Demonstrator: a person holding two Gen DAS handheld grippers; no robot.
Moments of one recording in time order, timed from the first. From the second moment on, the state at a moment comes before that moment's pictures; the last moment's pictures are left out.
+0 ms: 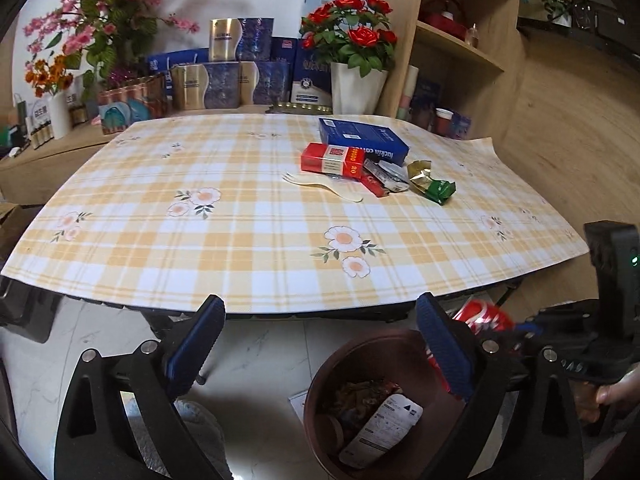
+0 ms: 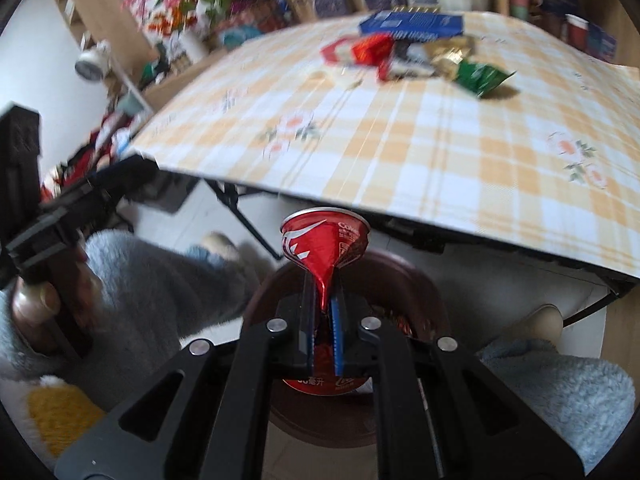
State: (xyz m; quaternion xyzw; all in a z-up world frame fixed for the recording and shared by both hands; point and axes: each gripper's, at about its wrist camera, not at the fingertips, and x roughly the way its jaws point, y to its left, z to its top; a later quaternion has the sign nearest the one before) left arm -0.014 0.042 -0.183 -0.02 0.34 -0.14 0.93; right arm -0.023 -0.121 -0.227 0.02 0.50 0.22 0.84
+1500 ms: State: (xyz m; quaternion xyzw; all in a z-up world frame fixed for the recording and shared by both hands) left arm -0.009 0.051 -0.191 -0.03 0.36 -0.11 0.93; right arm -0.010 -0.147 -0.209 0.05 0.47 0.14 0.87
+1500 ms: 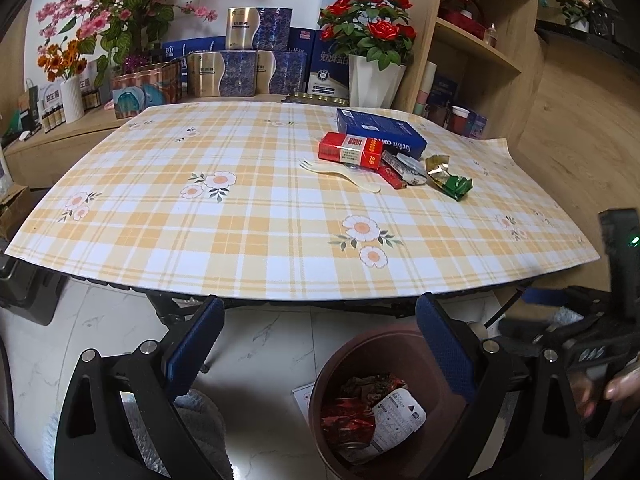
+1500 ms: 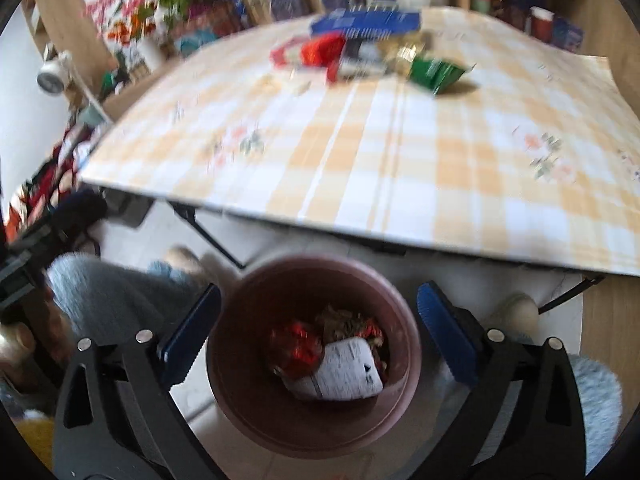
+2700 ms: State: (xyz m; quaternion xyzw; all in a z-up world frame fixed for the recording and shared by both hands) left arm 0.072 0.017 -0.137 -0.02 0.34 -0.16 0.93; right arm 0.044 -0.221 -0.140 0.05 0.40 0.04 0.91
